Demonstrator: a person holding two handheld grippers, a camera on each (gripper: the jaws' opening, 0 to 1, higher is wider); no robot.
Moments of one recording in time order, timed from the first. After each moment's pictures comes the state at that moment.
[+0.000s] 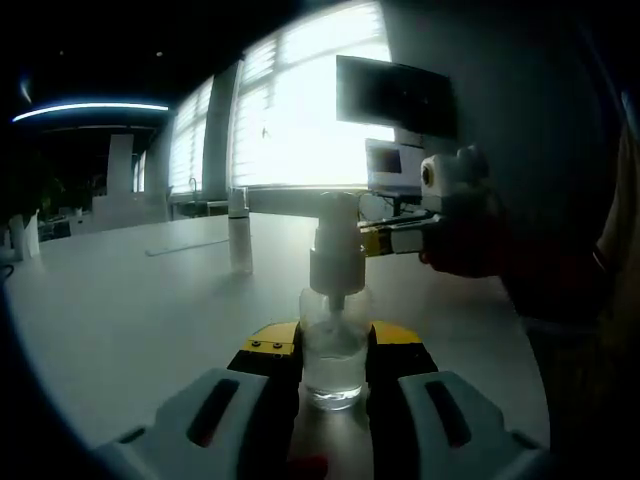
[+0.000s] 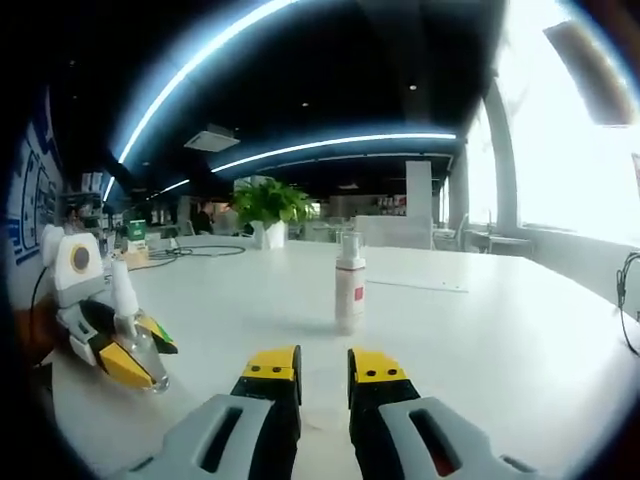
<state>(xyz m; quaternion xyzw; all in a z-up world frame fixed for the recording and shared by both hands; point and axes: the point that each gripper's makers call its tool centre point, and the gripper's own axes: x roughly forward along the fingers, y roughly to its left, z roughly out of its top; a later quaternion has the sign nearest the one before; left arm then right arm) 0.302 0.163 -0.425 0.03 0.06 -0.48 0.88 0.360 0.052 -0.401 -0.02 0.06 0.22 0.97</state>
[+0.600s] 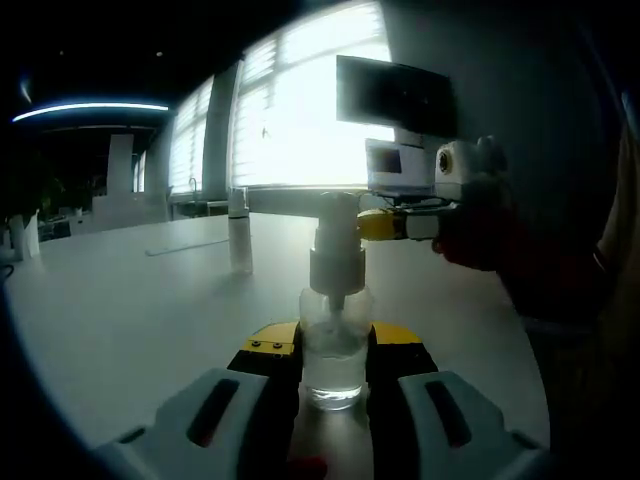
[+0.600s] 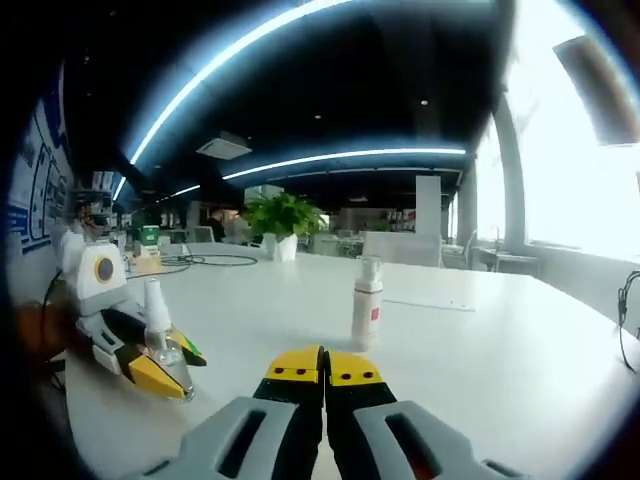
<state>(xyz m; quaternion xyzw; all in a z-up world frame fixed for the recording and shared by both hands) 0.303 0.164 -0.425 0.03 0.06 -0.48 0.88 0.339 0.066 -0.379 -0.04 0.03 0.25 0.97</state>
